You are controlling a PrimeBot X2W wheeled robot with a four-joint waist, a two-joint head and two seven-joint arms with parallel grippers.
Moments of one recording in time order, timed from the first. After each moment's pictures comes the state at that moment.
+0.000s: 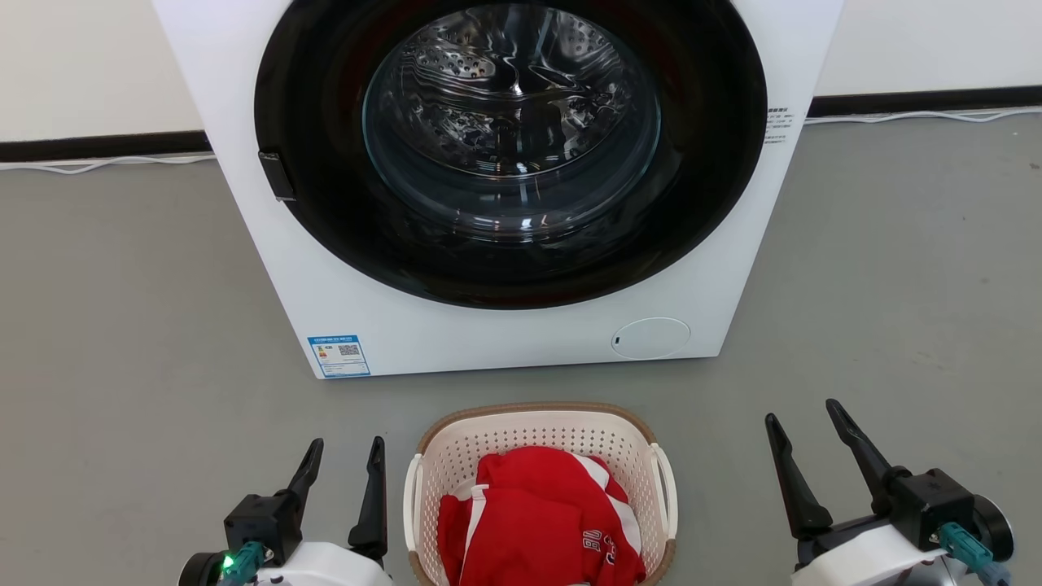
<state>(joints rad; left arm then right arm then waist) -0.01 0.04 -0.11 0.27 -0.22 -0.01 -0.25 -0.02 -0.16 0.06 0.25 0.11 0.12 -0.25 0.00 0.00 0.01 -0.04</state>
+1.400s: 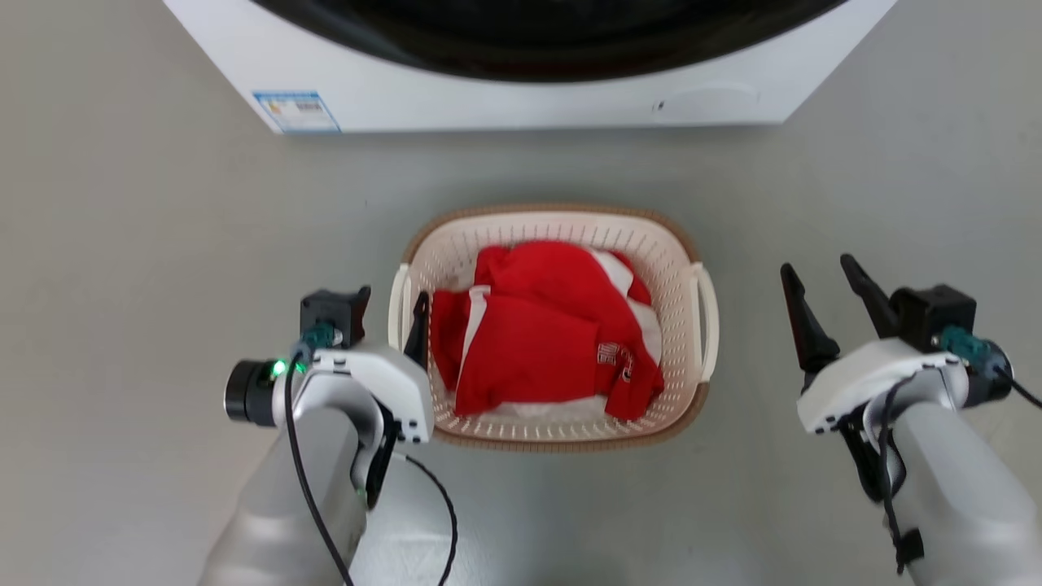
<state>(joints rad) -0.62 0.03 -0.33 0.91 -0.33 0.03 -0.26 -0.50 -0.20 0.14 0.71 0.25 0.12 -0.25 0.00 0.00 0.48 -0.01</state>
